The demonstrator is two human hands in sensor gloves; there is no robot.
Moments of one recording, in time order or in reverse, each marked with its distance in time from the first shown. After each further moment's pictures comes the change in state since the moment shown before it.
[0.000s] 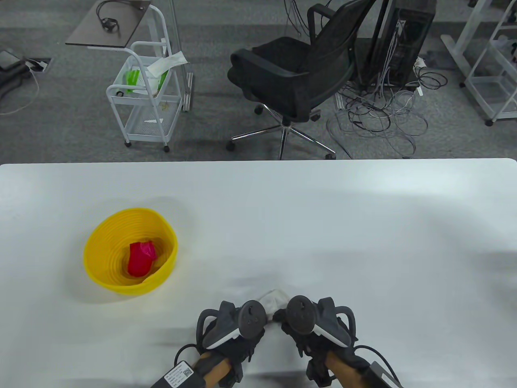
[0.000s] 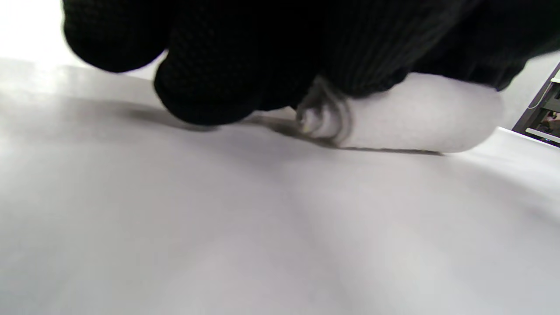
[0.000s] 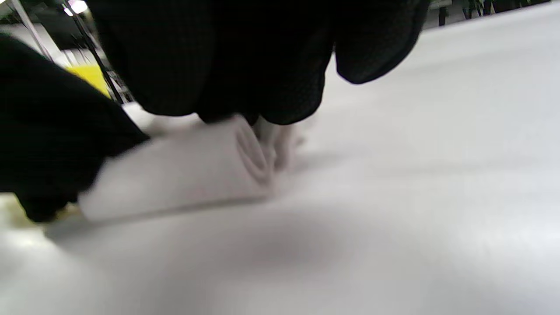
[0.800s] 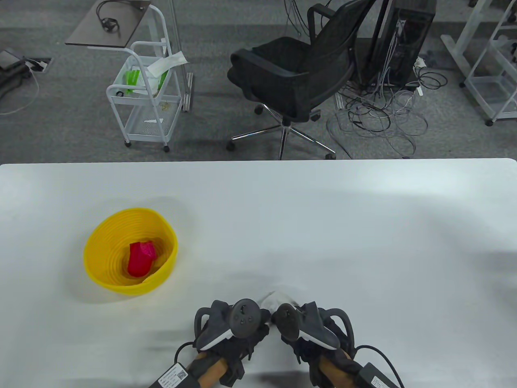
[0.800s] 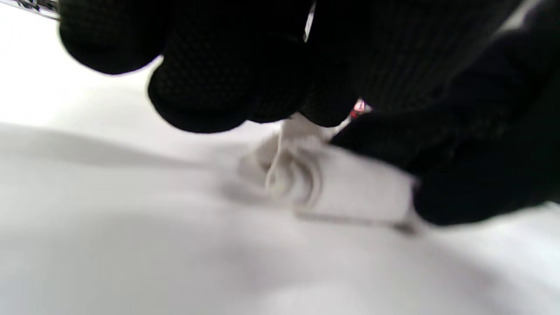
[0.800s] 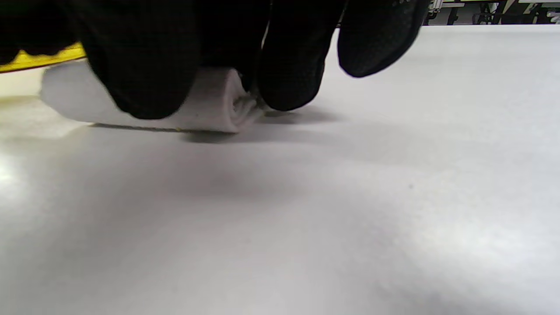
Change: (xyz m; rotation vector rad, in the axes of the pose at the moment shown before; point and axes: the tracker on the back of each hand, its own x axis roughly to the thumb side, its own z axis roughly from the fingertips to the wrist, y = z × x) left_hand 0.002 0.018 0.008 0.051 -0.031 0.050; right_hand 0.007 0.026 -0.005 0.141 0.040 0.191
